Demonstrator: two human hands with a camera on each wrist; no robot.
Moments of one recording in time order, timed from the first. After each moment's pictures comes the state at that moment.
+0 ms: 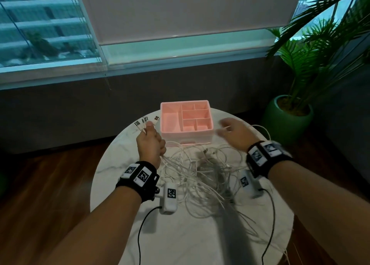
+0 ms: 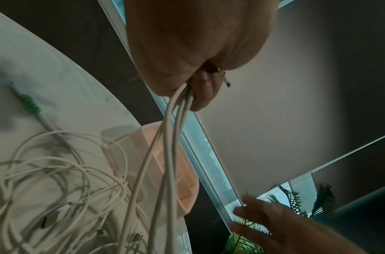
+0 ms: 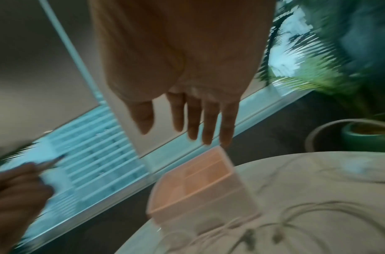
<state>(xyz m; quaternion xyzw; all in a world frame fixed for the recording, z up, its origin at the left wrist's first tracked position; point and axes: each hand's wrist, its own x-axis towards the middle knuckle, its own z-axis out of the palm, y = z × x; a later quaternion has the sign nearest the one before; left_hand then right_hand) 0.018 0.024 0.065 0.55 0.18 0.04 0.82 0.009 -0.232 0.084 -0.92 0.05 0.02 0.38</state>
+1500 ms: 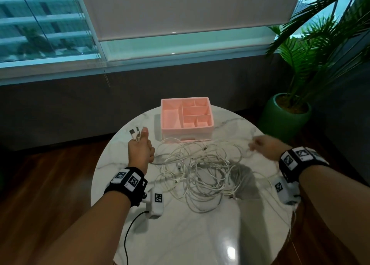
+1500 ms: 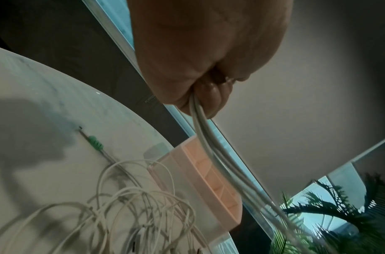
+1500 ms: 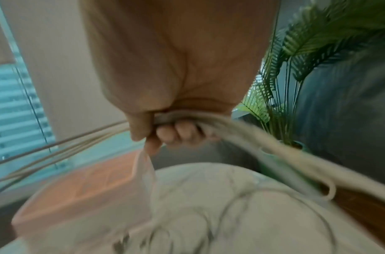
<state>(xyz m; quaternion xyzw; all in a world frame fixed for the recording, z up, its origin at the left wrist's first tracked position) 0.011 0.065 0.031 0.61 0.19 0.03 0.77 -0.015 -0.329 0.047 -0.96 0.07 0.16 0.21</state>
